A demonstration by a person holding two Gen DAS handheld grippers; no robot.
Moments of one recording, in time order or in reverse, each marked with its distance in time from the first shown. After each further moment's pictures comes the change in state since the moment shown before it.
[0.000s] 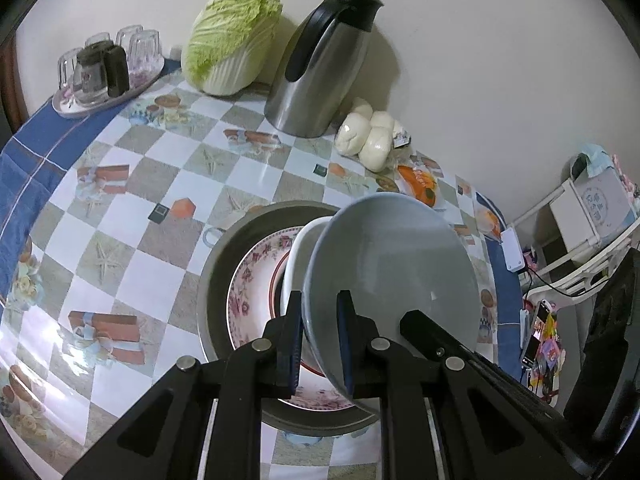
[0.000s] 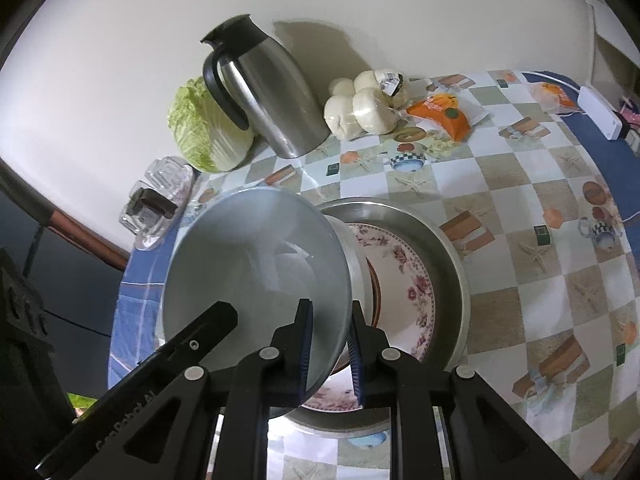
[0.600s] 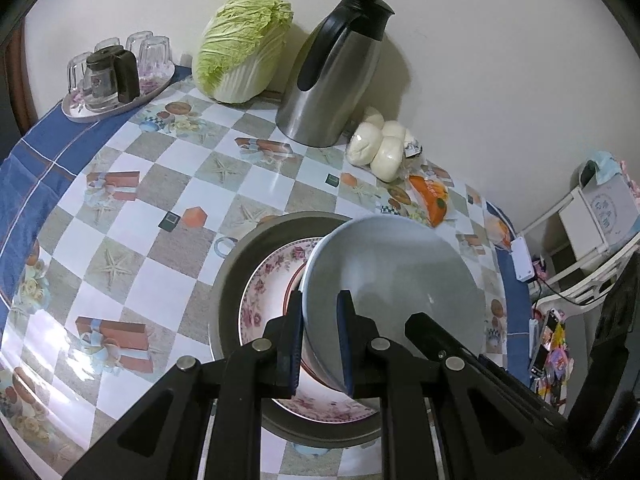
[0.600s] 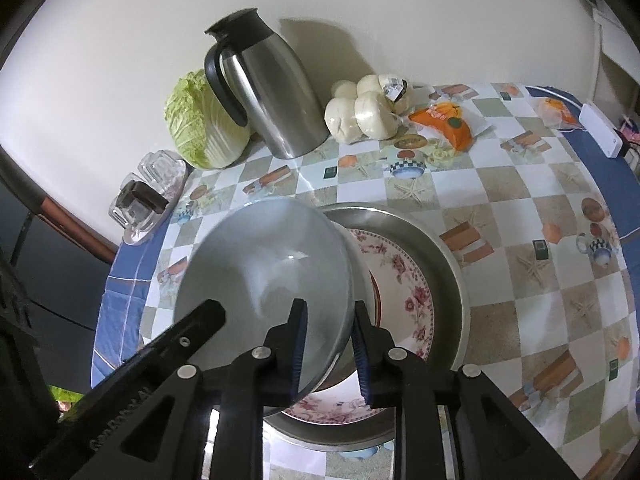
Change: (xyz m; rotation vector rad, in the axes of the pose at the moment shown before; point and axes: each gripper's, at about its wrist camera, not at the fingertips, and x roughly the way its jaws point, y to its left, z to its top) left arm -0.001 0.004 0.002 -0.008 -0.036 0.032; right arm 0.005 0.005 0.001 -0.028 -0.028 -0.022
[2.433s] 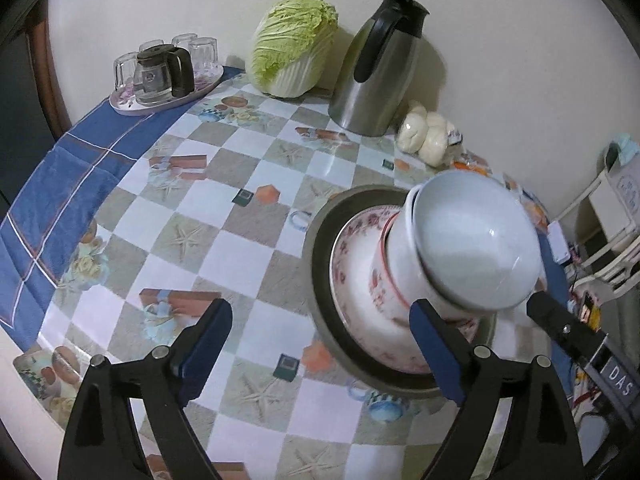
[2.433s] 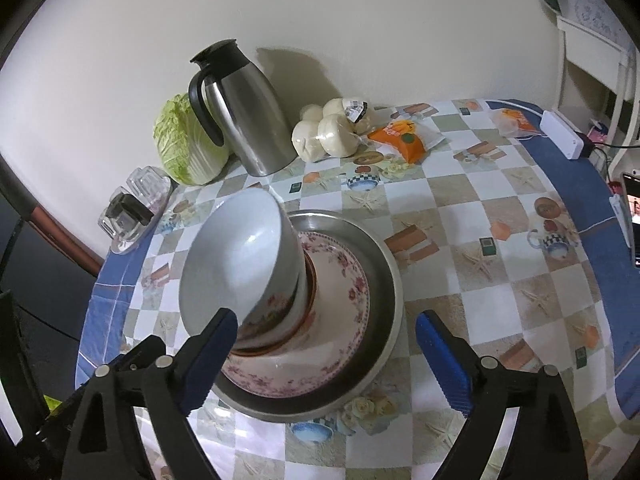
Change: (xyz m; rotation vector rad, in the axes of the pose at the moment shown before) left arm -0.025 0.043 -0.042 0.034 -0.020 0.151; right arm -0.042 -0.028 -0.029 -0.007 -0.086 -0.076
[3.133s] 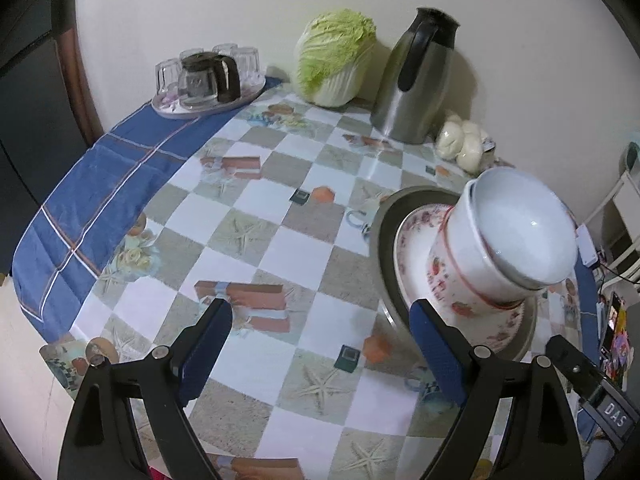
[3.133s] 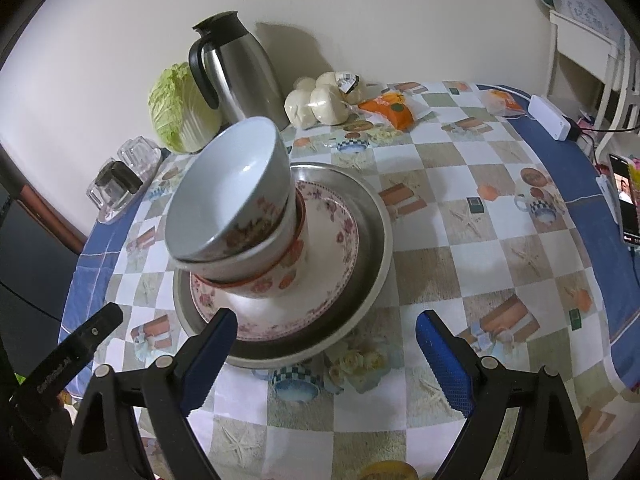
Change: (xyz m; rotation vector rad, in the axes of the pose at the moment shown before) left arm -0.009 0.036 -0.020 -0.018 -0.050 0.109; right arm 0.000 0.001 -0.045 -0.025 0.041 -0.057
